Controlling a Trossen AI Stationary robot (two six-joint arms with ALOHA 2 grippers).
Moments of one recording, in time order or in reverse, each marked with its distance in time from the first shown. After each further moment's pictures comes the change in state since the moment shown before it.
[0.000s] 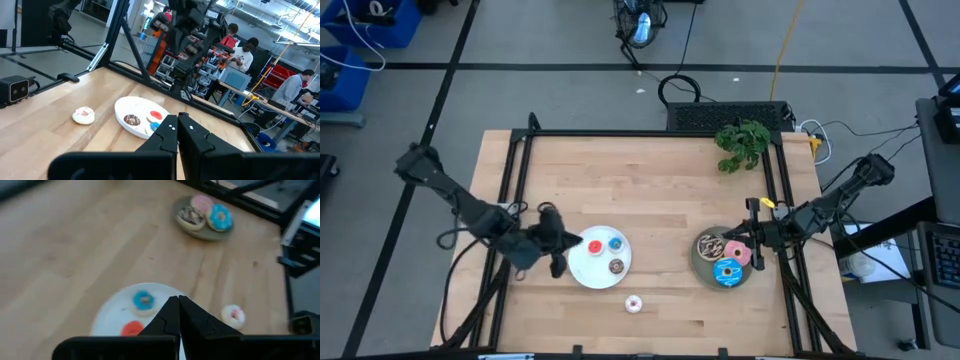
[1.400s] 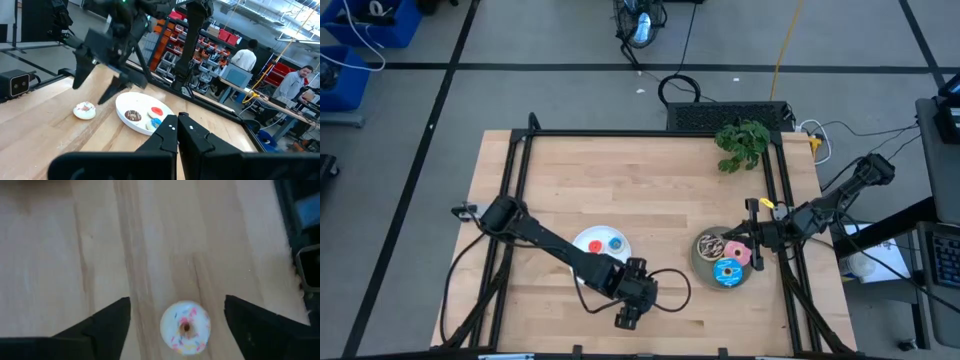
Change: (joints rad) left arm 0.180 1.027 0.760 -0.012 0.591 0.594; right arm 0.000 0.006 0.000 -0.016 0.002 0.005
